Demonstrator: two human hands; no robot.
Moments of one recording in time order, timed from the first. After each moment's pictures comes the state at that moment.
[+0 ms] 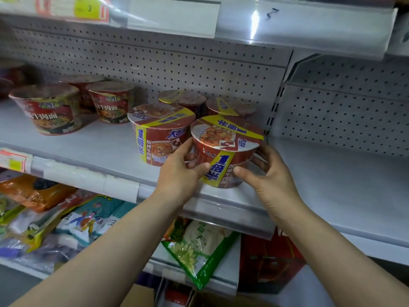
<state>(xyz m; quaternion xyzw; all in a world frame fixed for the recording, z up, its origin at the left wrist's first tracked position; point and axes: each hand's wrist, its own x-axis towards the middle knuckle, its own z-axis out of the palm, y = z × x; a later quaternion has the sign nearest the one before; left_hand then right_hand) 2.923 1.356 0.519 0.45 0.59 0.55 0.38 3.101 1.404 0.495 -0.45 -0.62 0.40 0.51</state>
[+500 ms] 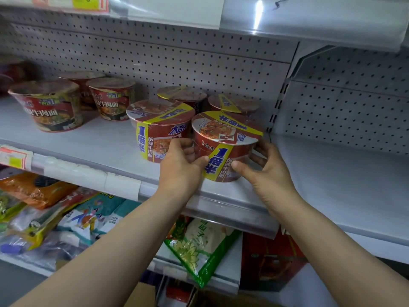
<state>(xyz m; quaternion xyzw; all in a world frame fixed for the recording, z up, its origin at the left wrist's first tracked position) 2.921 1.371 0.510 0.43 0.62 0.58 0.33 3.091 1.415 0.493 -0.48 -0.62 0.39 0.49</state>
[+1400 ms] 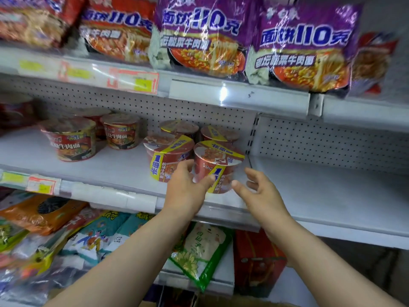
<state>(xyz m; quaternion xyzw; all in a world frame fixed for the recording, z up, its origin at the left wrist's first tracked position) 2.910 1.297 0.544 0.50 0.61 0.53 0.32 3.077 1.309 0.537 -0.59 -0.61 0.30 0.44</state>
